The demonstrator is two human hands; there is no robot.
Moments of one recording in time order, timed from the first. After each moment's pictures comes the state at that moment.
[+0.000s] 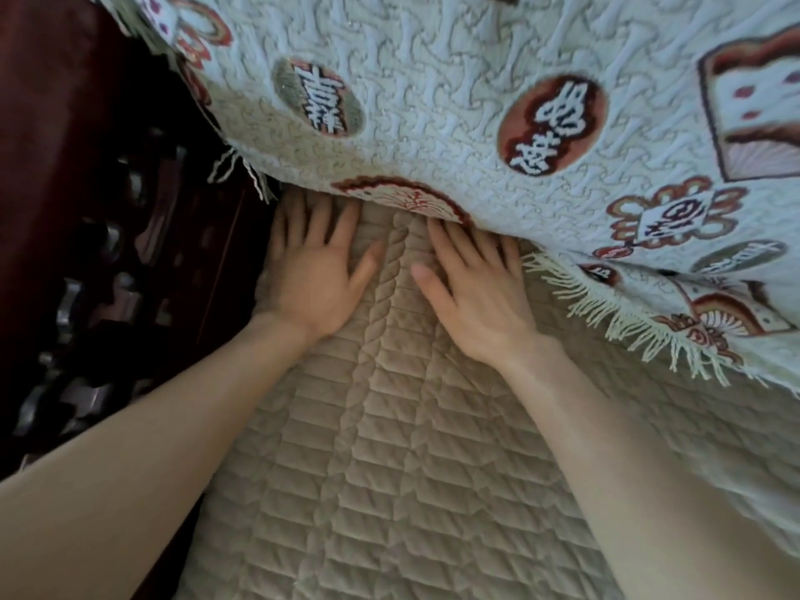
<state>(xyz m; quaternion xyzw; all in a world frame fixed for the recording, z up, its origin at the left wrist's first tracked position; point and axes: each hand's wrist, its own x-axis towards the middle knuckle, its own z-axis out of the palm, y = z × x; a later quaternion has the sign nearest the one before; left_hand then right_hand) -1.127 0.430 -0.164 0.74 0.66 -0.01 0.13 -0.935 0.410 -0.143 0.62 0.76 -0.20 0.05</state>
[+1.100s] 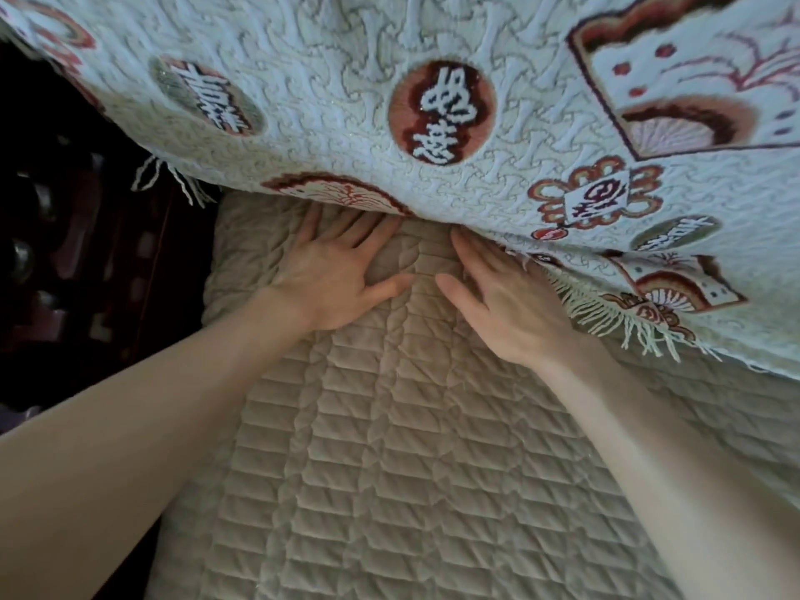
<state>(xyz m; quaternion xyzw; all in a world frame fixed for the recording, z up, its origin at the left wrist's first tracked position) -1.073 0.447 -0.160 0.83 0.51 -0.12 0.18 -0.860 0.401 -0.136 0.63 0.72 -0.27 0.07</state>
